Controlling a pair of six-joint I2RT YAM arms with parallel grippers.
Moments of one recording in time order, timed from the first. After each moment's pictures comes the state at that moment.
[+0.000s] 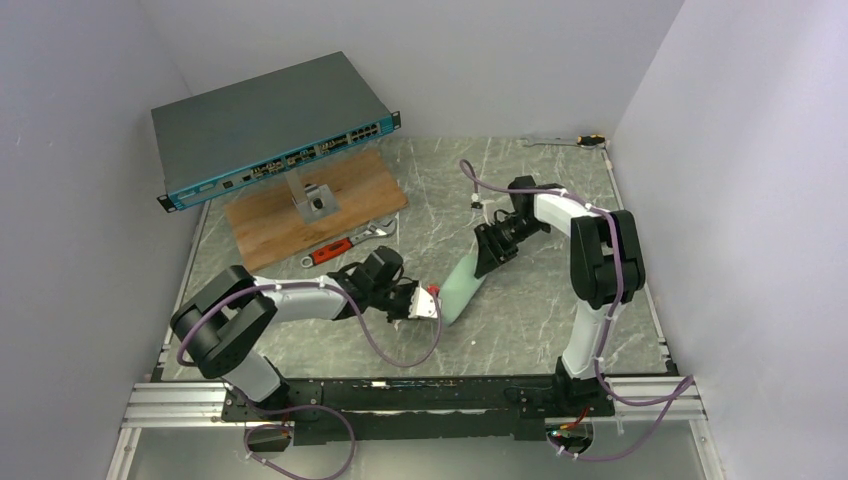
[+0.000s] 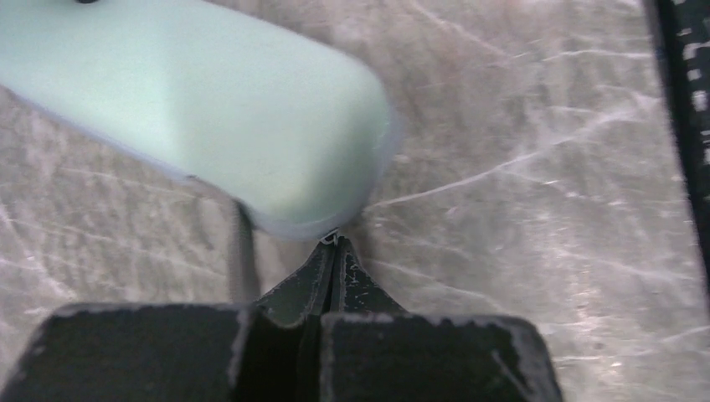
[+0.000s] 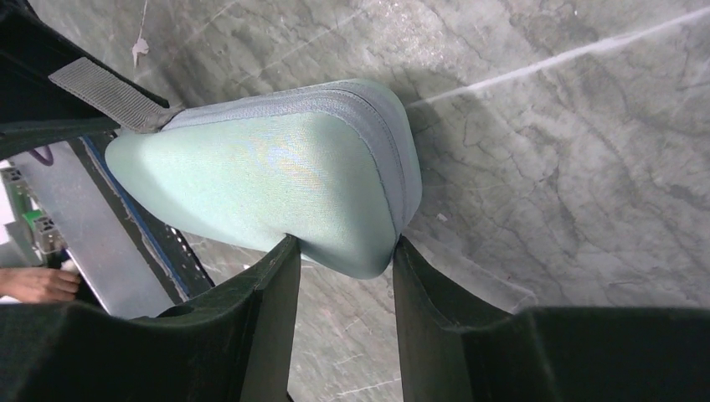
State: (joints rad) left arm -0.82 1.58 0.69 0.12 0.57 0.78; right arm 0.19 1.94 1.28 -0.88 -0.71 -0.46
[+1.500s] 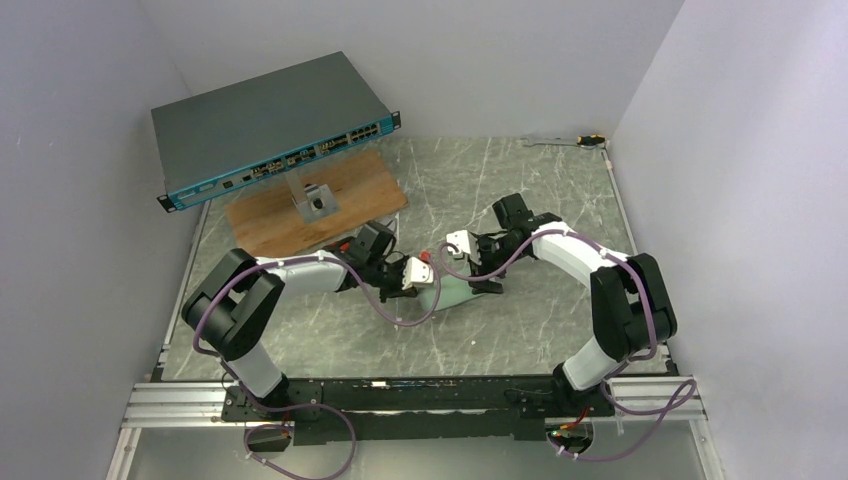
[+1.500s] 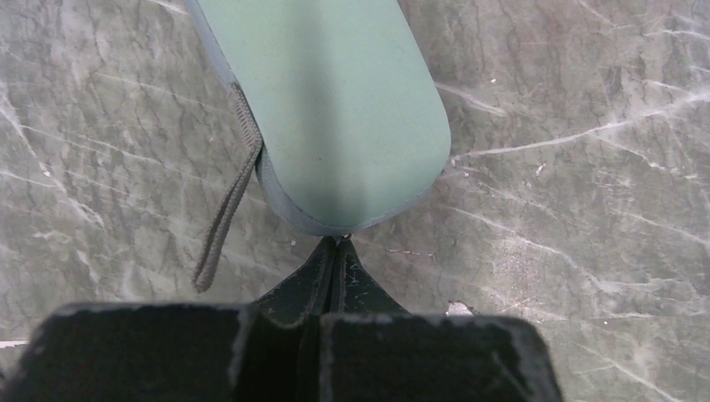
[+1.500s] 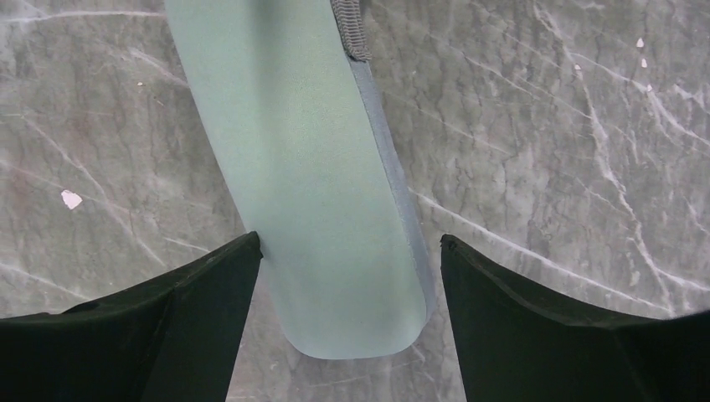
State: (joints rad) left arm -0.67 1.66 0.83 -0.07 0.65 0.77; right arm 0.37 1.58 0.97 -0.62 -0.65 -1.21
